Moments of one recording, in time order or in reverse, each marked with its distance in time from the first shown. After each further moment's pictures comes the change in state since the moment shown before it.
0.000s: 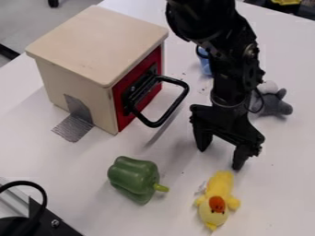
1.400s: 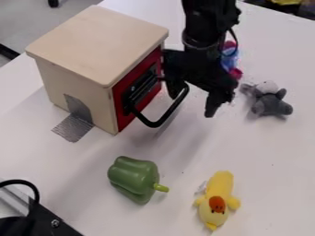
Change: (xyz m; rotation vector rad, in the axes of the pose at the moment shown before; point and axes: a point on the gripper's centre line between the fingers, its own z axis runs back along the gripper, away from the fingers) arm 0.017 0.058 0.063 0.141 -0.086 0.071
